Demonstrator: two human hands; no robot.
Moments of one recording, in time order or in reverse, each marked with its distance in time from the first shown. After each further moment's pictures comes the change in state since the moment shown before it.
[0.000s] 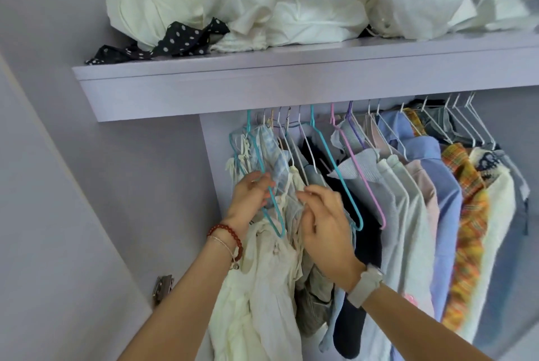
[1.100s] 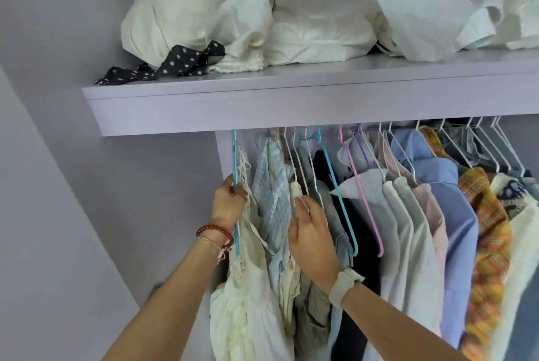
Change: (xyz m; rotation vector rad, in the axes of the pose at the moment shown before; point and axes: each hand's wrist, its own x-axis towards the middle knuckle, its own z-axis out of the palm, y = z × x) left_hand 0.020 0.007 -0.019 0.264 0.295 0.121; right_hand 0.017 0.025 0.027 -0.030 -0.288 0.067
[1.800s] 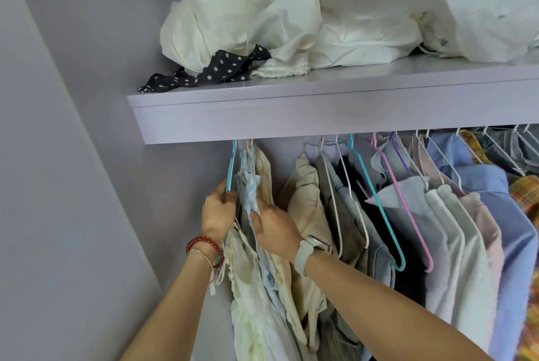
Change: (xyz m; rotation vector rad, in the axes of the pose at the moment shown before) left_hand 0.026 -0.026 -0.067 0.154 0.113 0.077; right_hand 0.062 -0.075 0.069 0.003 -0.346 -0.150
